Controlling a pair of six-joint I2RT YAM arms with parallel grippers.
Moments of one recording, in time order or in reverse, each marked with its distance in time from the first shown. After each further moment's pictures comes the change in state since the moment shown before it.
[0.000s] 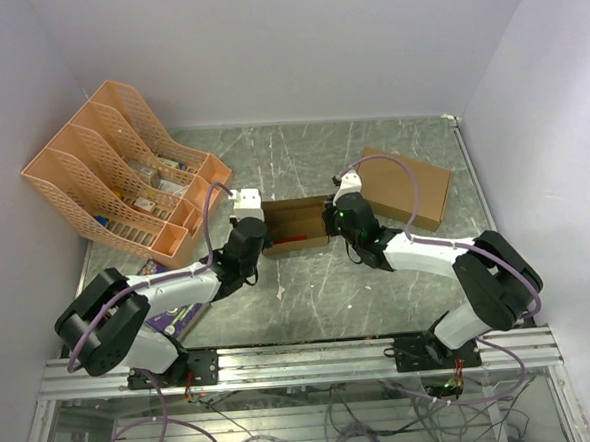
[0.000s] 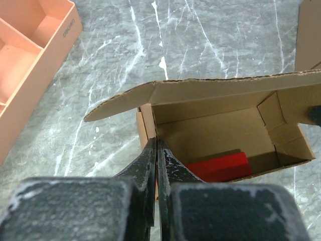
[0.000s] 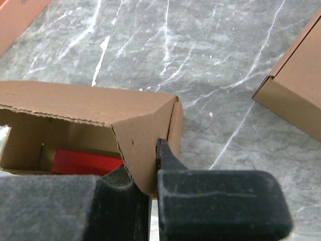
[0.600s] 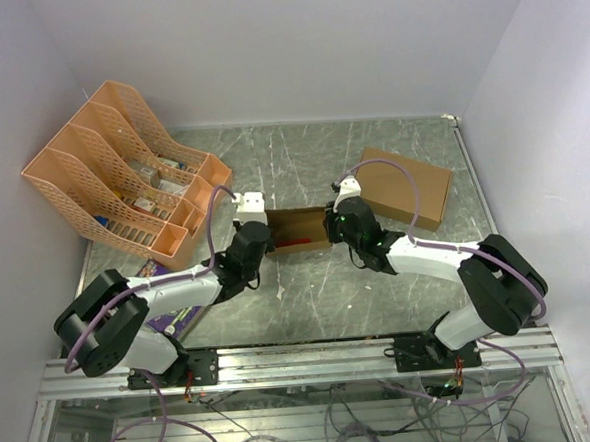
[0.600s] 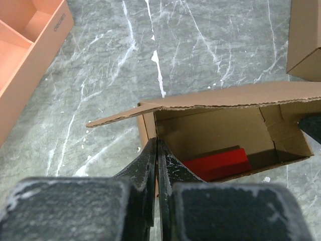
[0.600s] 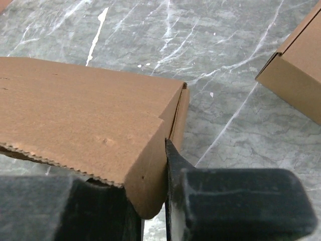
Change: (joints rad) left arm -0.038 -0.003 -0.005 -0.010 -0.018 -0.011; right arm 0.009 -0.034 -0.036 -0.060 -0.028 -0.027
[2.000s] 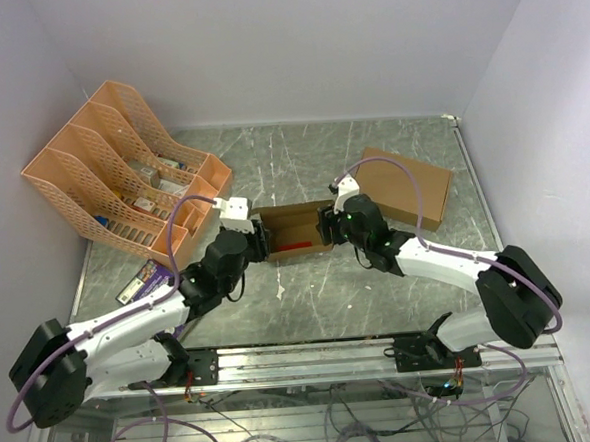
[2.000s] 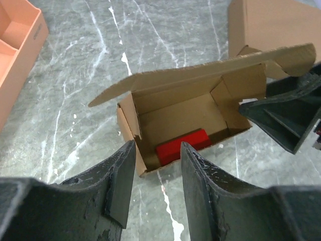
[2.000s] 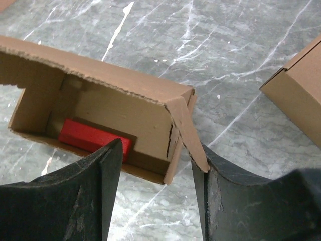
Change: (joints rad) left arm -0.024 -0.328 -0.049 -0.202 0.119 -0.035; right arm -0.008 -0.087 0.000 -0.066 -0.085 -0.108
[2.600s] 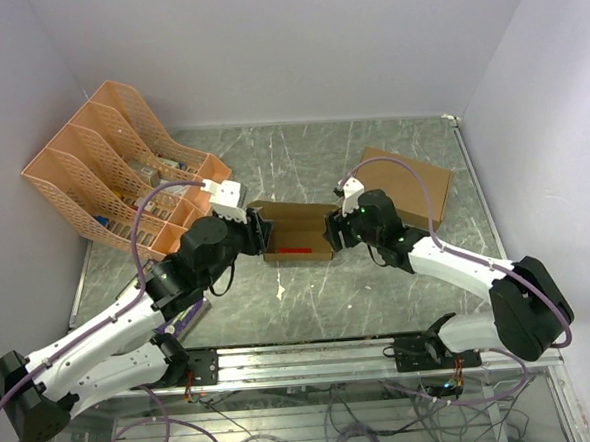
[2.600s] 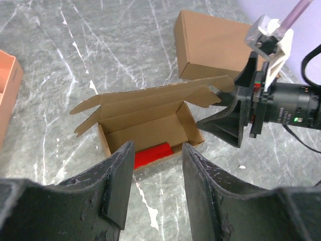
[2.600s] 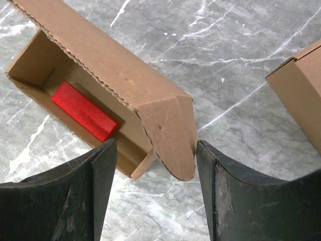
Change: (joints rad) left arm -0.002 -0.187 0.232 -0.334 0.189 0.055; right arm -0.094 -0.092 -0.009 -0.151 -0.232 -0.148
